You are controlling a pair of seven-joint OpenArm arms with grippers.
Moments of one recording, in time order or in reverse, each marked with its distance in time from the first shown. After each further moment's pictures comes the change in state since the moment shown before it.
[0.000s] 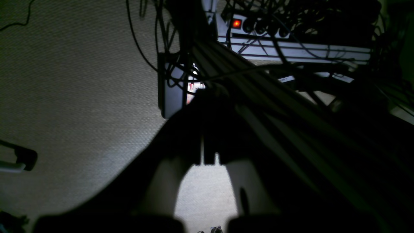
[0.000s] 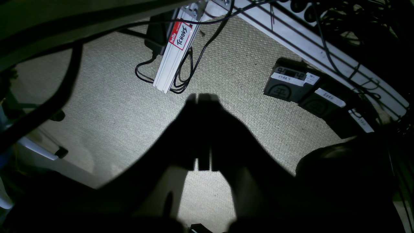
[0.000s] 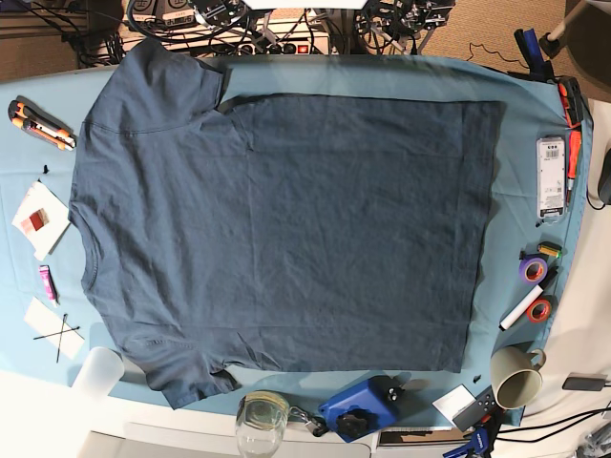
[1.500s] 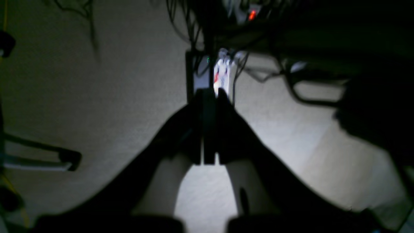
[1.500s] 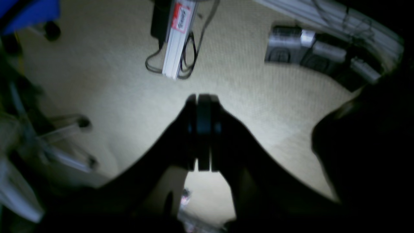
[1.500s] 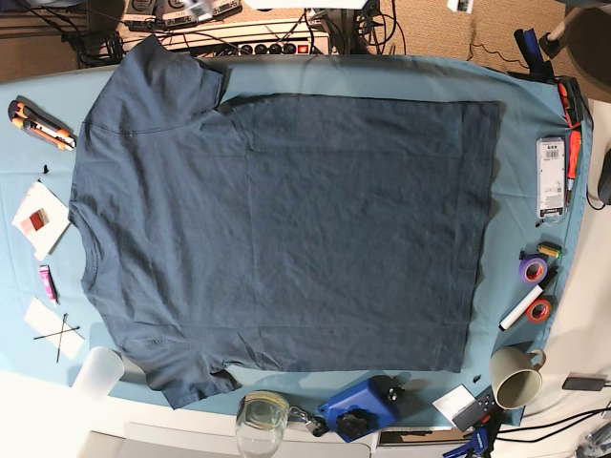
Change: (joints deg) left arm 37.0 -6.0 0.1 48.1 -6.7 -11.2 1.7; right arm -34.6 13.8 16.7 51.5 20.6 0.0 -18.2
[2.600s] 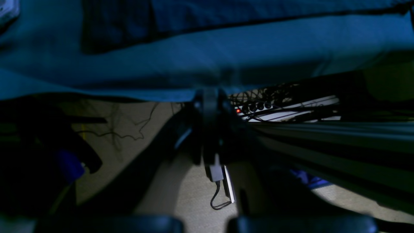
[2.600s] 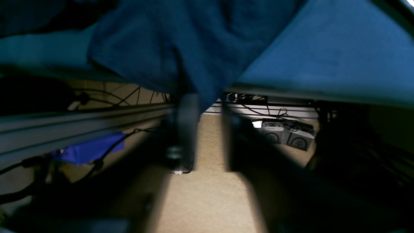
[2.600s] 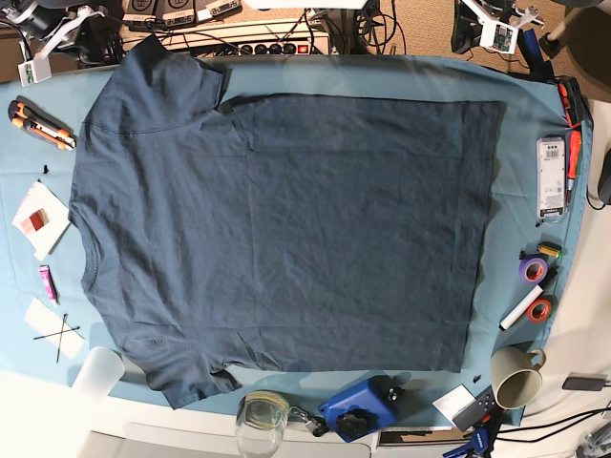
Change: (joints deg) left arm 23.5 -1.6 -2.3 65.5 -11.0 2.3 19.6; right arm -10.6 -0.2 54.8 30.9 44.3 19.6 -24.0
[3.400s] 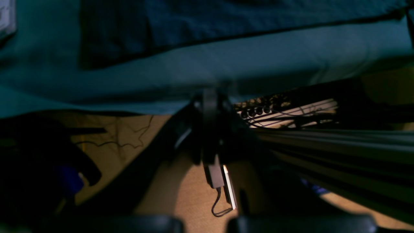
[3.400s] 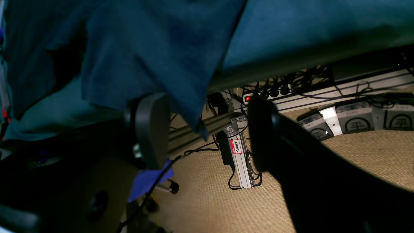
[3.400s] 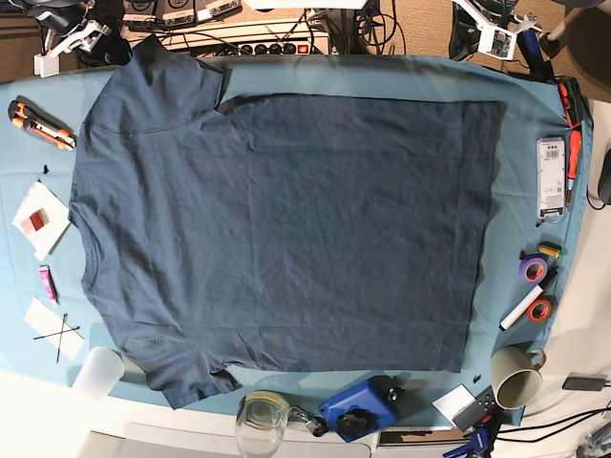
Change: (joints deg) left arm -1.8 0.0 0.0 0.0 0.0 -0.7 0.2; right arm 15.7 -5.7 -0.3 -20.8 8.0 0.0 -11.2
